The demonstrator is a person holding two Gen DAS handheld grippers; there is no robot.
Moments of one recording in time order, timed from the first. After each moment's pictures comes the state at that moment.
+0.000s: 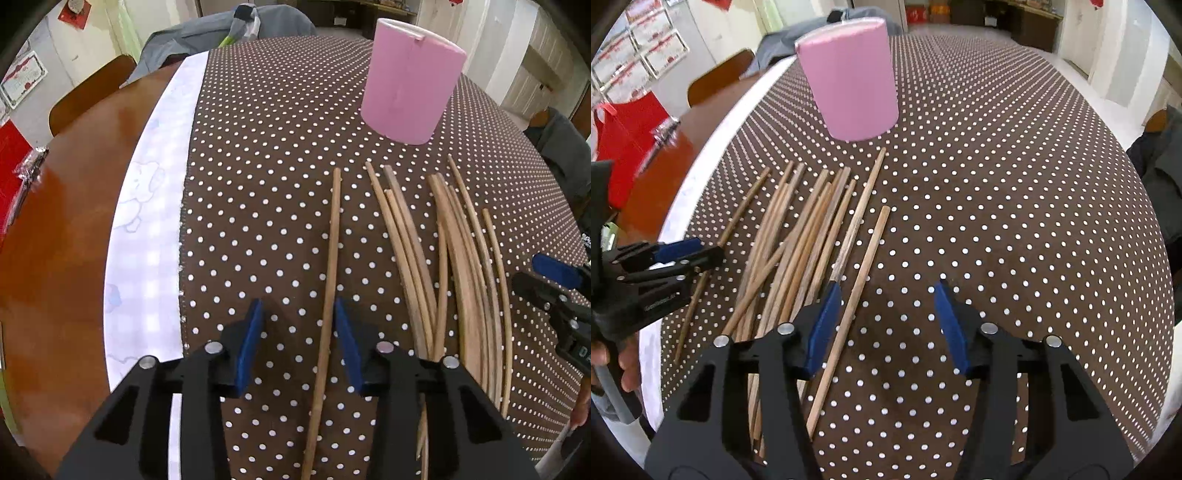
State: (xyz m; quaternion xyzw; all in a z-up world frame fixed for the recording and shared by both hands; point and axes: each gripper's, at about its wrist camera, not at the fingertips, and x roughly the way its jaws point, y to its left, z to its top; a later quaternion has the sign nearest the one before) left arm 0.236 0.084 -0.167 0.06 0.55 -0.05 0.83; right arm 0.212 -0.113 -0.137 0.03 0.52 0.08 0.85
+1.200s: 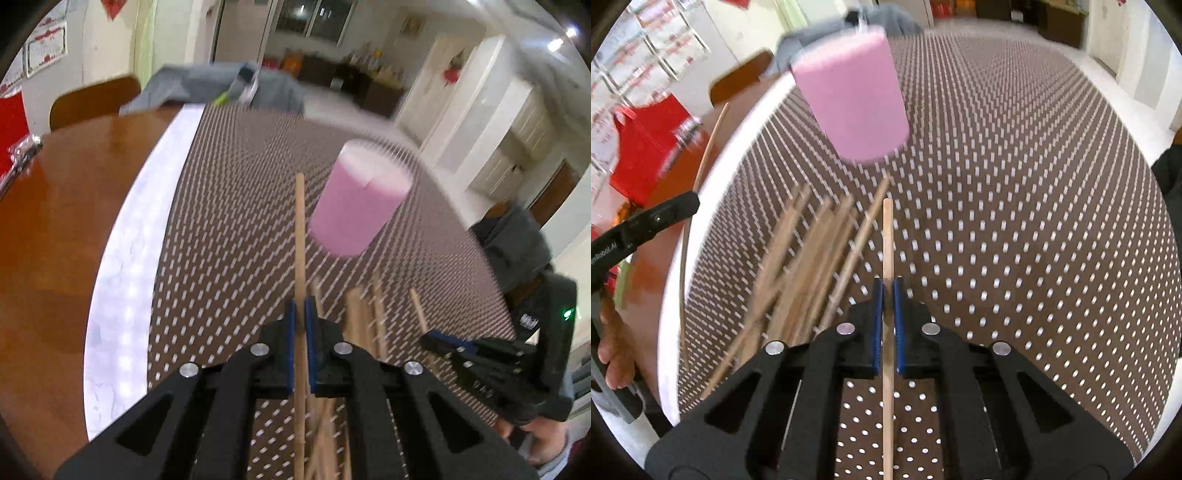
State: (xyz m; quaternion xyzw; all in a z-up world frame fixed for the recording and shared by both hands) left arm 0.267 0.072 -0.084 -0.09 0.43 -0.10 0.89; right arm 0.301 -0.129 -0.125 0.06 0.50 0.15 0.85
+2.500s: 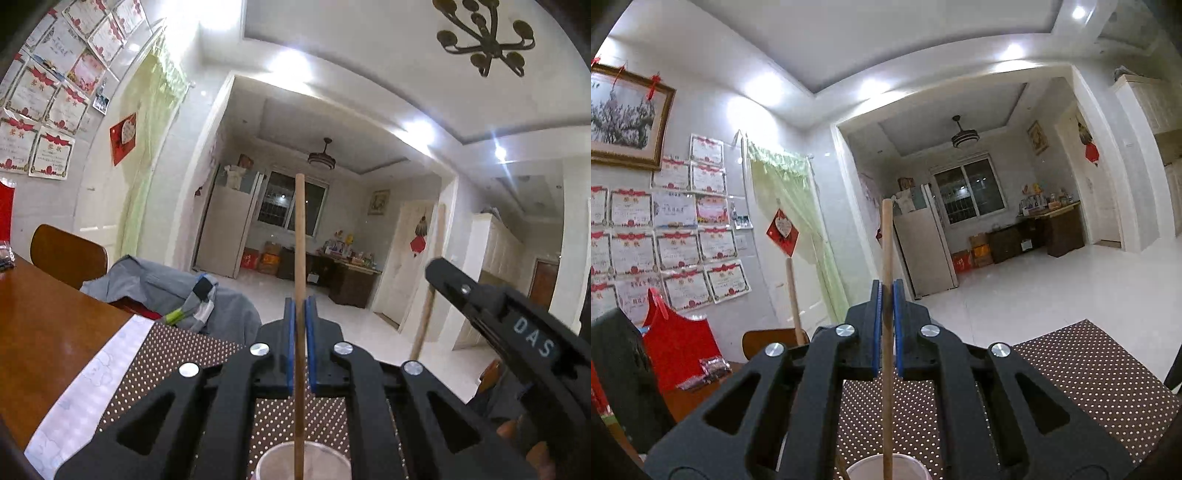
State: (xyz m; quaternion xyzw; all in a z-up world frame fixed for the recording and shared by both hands) left arm 0.354 0.013 -0.024 -0.13 0.05 -0.09 0.99; right arm 0.358 -0.135 0.007 0.15 -0.01 0.15 0.98
